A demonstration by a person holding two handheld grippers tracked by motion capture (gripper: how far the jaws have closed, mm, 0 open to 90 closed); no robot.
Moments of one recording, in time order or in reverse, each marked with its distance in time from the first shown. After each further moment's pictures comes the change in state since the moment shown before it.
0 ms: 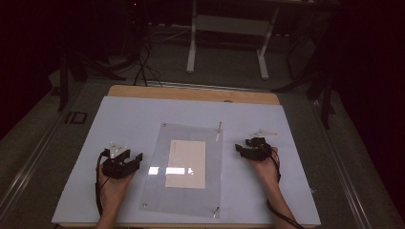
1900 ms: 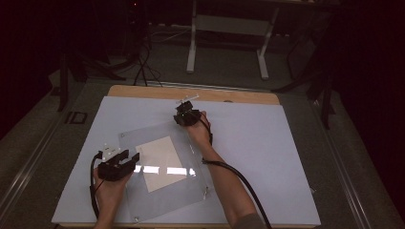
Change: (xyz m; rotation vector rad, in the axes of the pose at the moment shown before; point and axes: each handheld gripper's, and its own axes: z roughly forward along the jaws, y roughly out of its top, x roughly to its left) left arm 0.005 -0.004 -0.015 -0.072 -0.040 -0.039; right arm 0.152 0.154 0.149 0.060 0.127 -0.137
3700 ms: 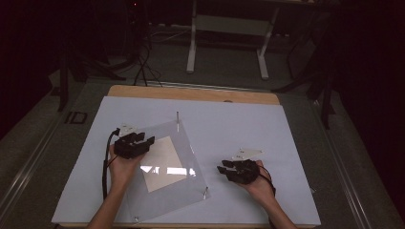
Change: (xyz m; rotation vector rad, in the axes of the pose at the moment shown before) left arm -0.011 0.056 0.048 0.034 -0.121 0.069; right arm -0.013 -0.183 -0.188 -0.039 0.146 -0.111
